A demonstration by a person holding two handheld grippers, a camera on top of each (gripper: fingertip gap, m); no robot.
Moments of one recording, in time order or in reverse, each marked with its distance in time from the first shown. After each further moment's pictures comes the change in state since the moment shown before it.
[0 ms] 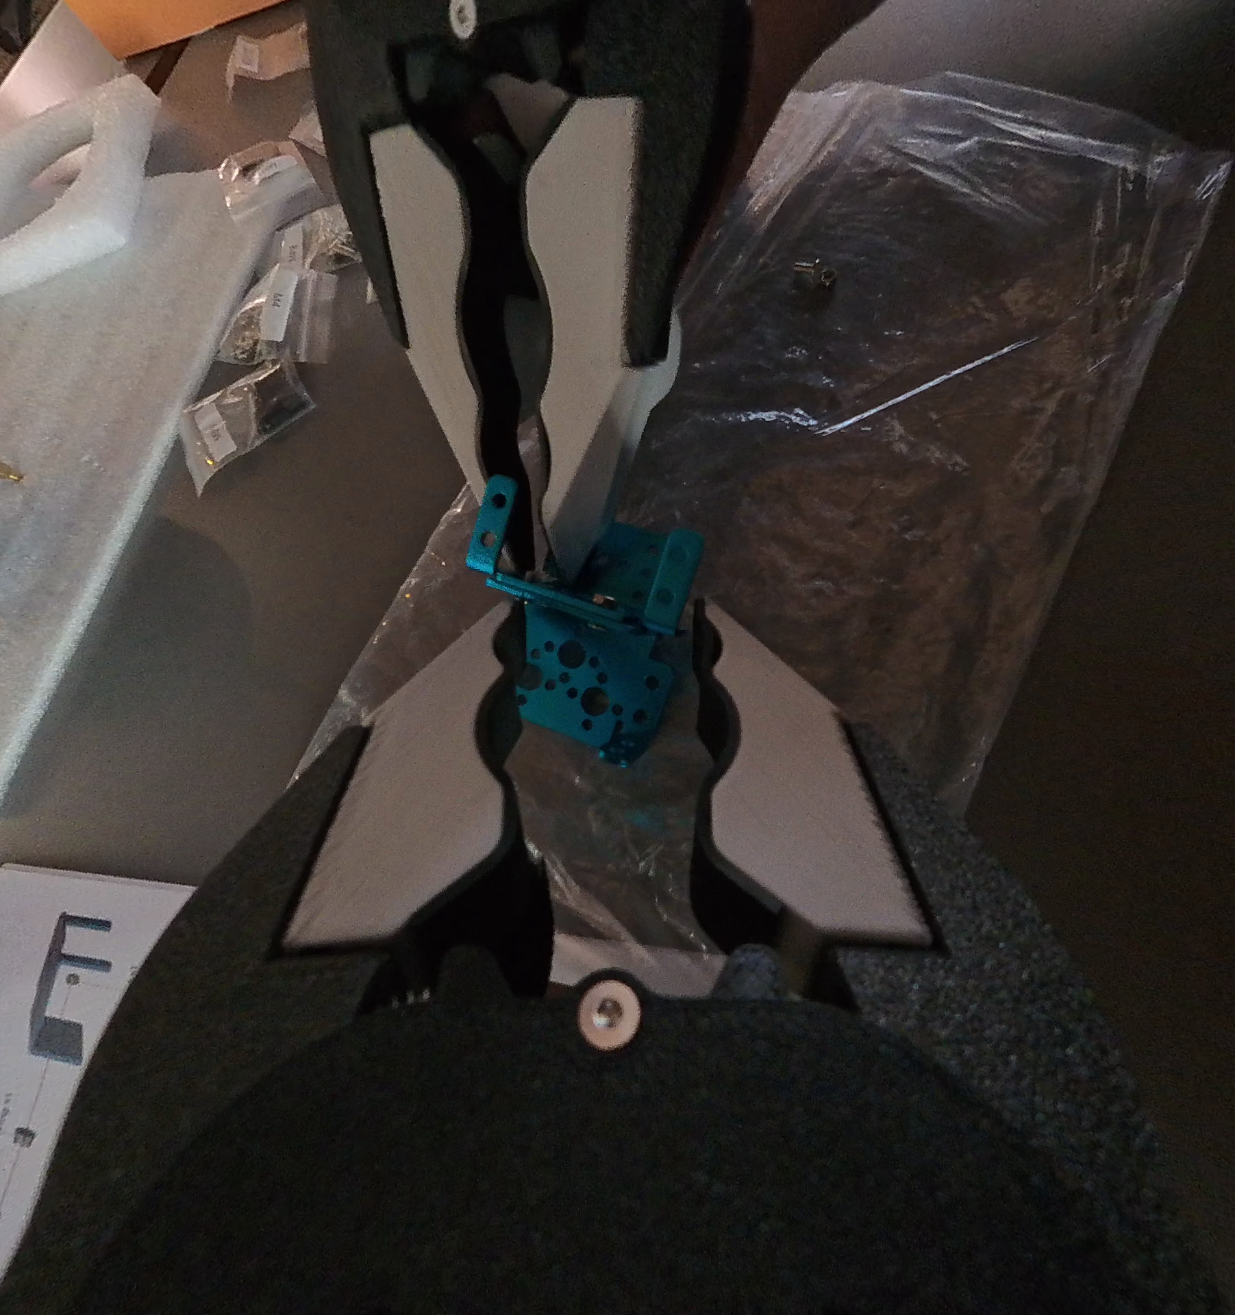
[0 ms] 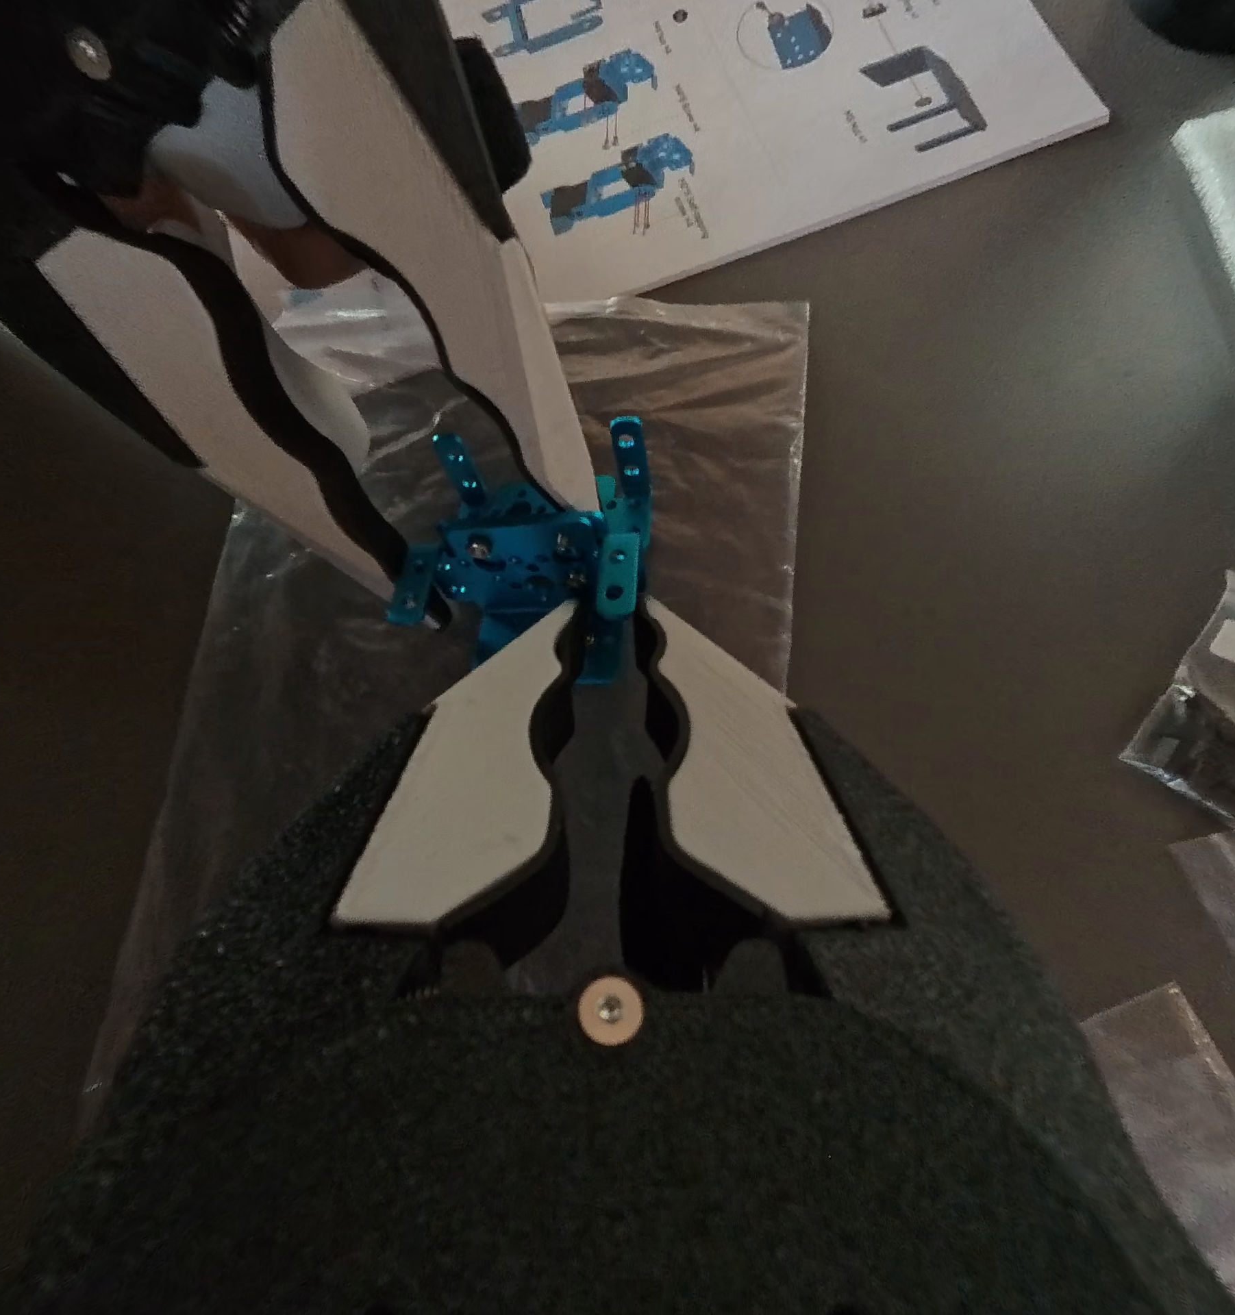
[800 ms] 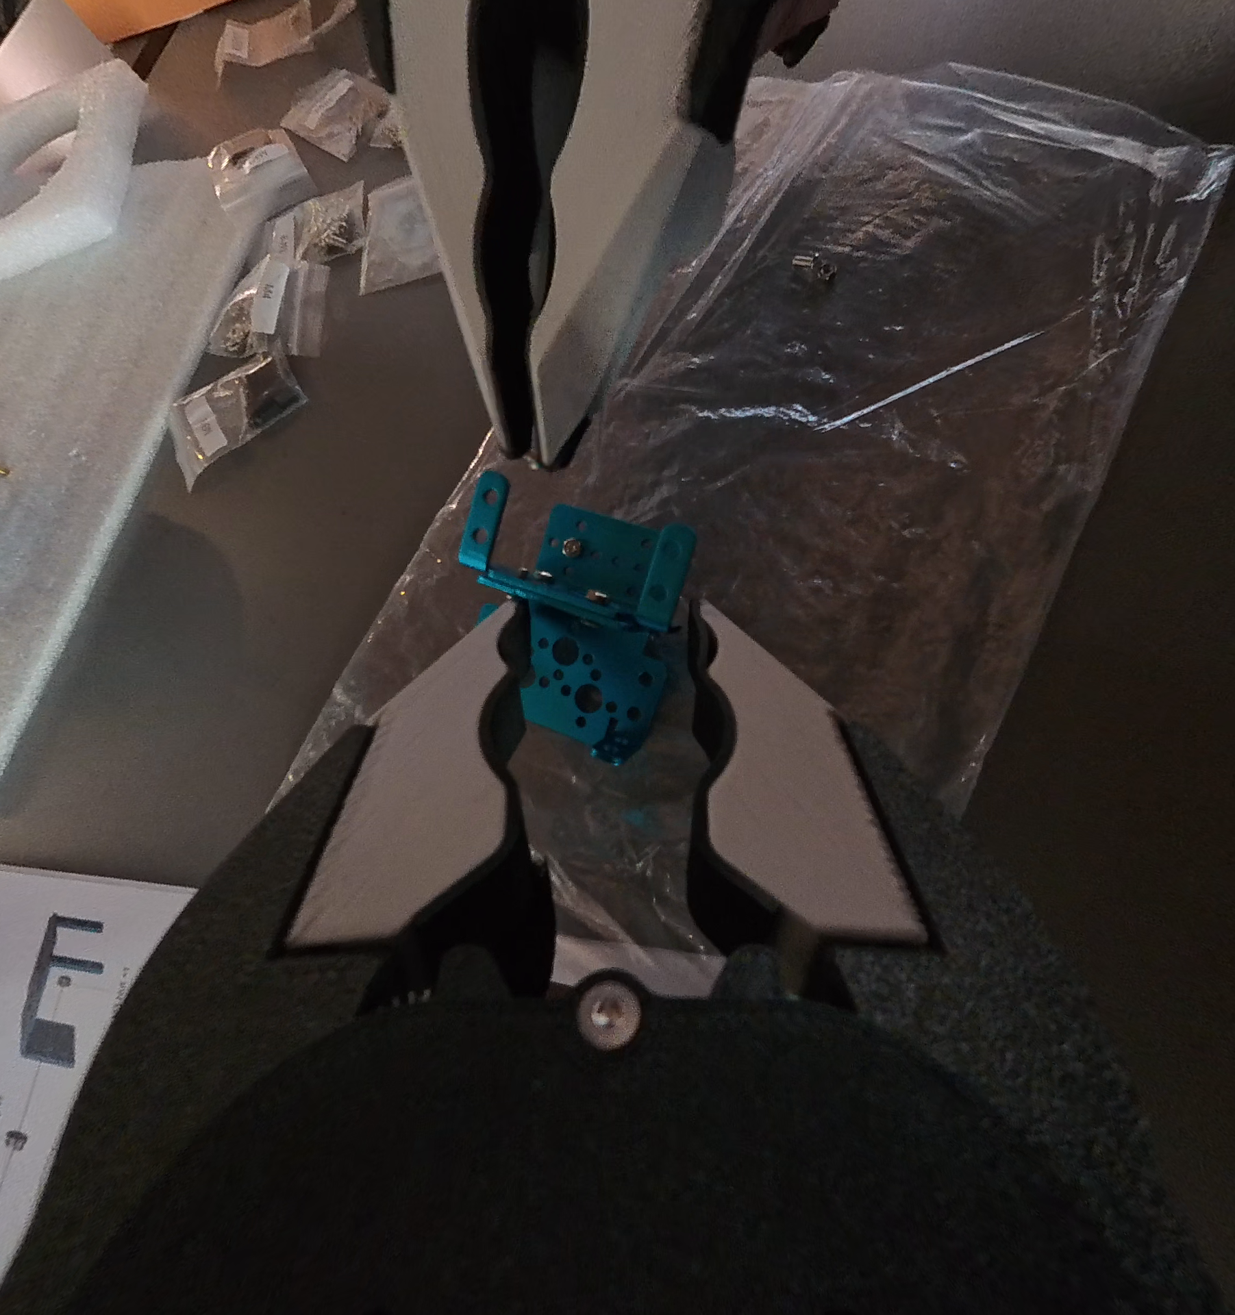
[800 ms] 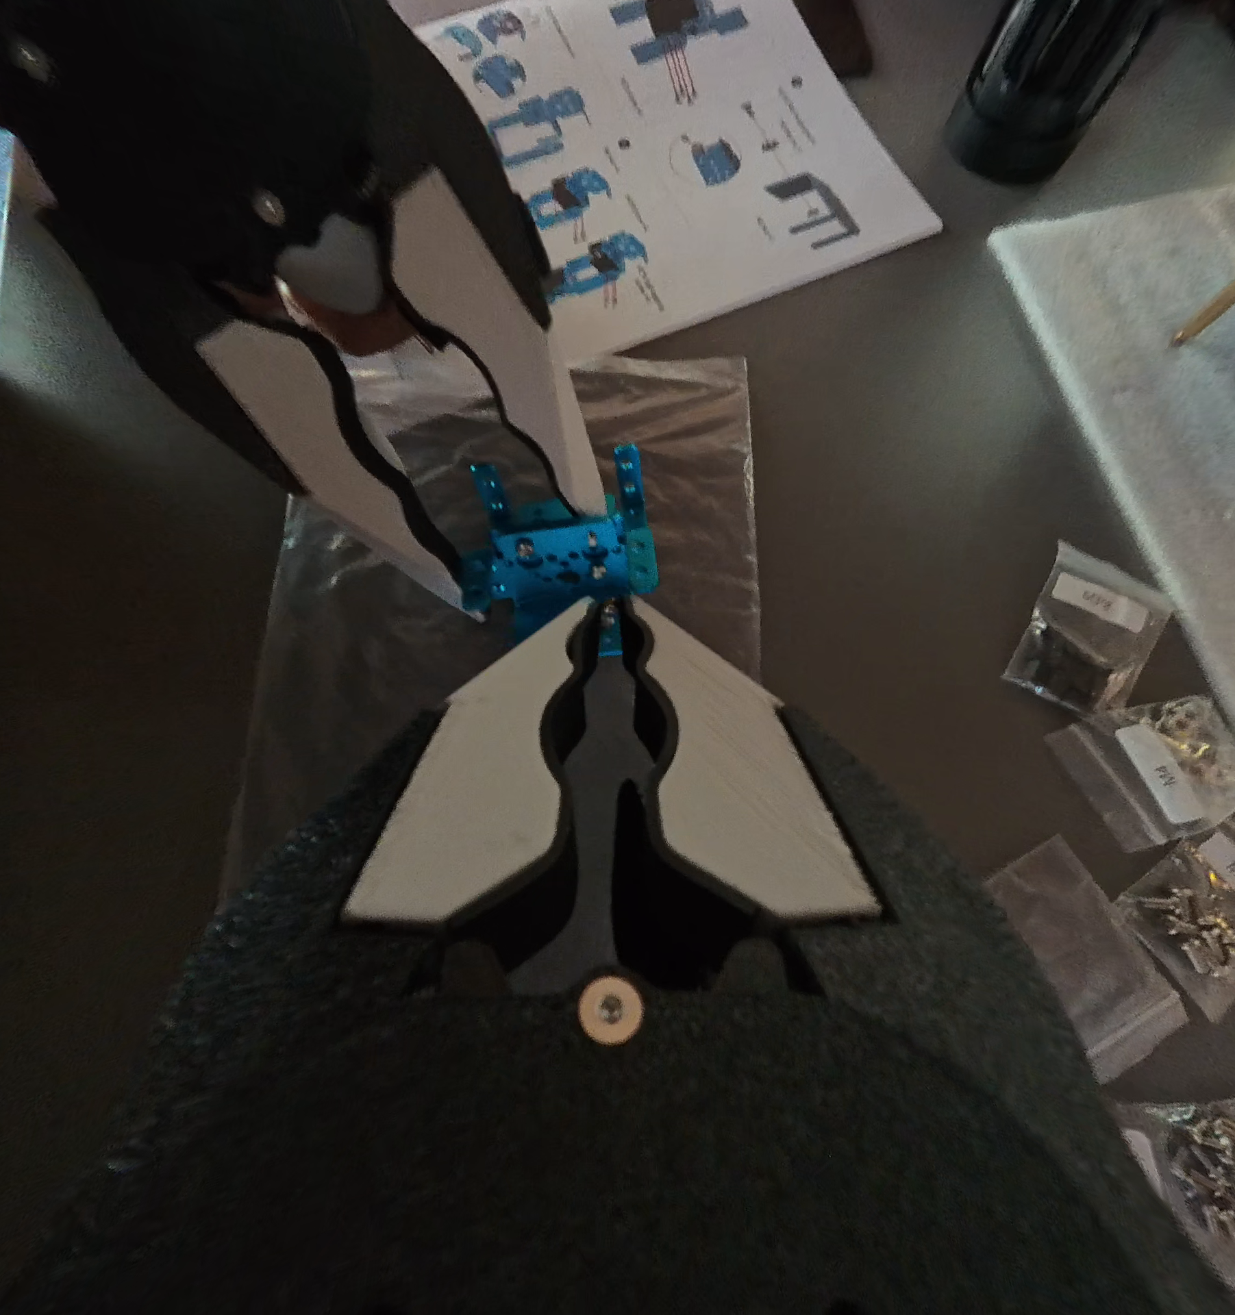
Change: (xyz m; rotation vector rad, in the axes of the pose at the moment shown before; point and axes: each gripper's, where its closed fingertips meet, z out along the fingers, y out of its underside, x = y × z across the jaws) left arm 0.001 0.001 0.001 -0.009 0.006 -0.004; right arm -0.007 -0.013 -0.038 0.068 0.128 0.006
